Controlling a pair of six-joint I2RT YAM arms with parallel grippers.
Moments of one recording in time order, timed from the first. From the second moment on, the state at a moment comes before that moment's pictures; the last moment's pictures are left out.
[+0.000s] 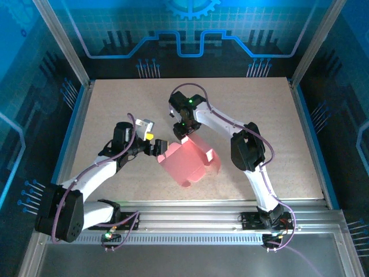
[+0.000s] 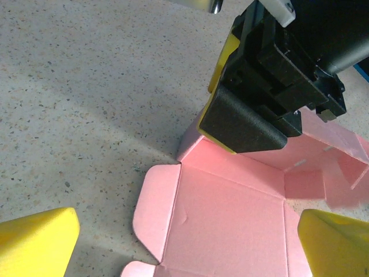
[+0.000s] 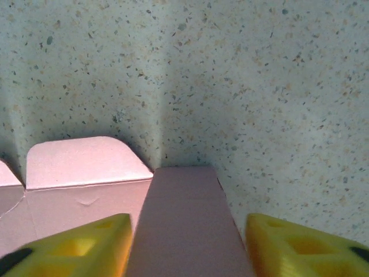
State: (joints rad) left arm -0.22 1.20 0.58 0.03 0.50 -0.14; right arm 0.70 2.25 2.06 -1.14 0.02 0.08
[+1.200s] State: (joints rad) left arm -0.39 1.32 0.52 0.35 0.47 -0.12; right arm 0.67 2.12 1.98 -1.05 -0.08 0.11
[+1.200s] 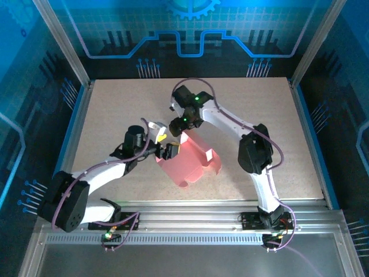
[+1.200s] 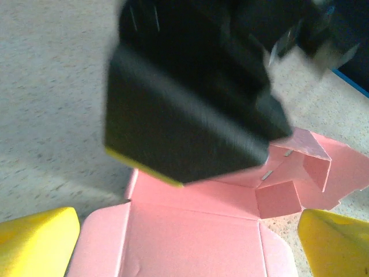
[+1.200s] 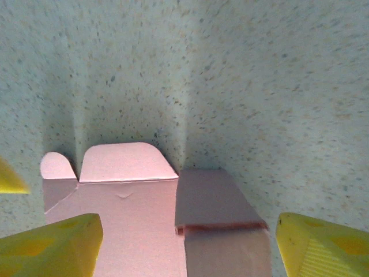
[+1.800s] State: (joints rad) left arm -0.33 1.45 0.41 0.65 0.41 -0.21; right arm 0.56 2.07 1.86 -0.97 -0.12 0.14
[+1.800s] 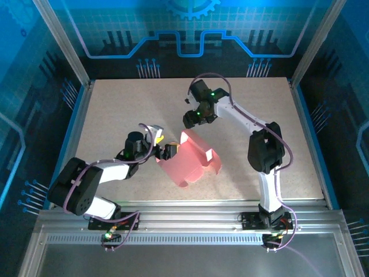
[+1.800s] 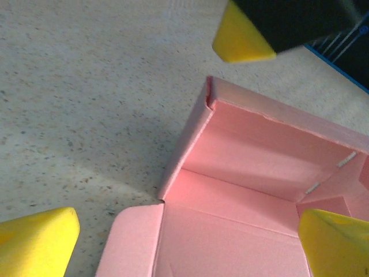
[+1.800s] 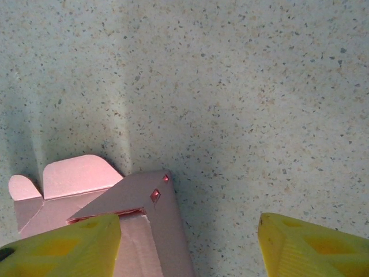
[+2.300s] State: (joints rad) left arm -0.32 1.44 0.41 0.65 0.39 -0.25; right arm 0.58 2.10 1.86 -0.97 -0.08 0.13
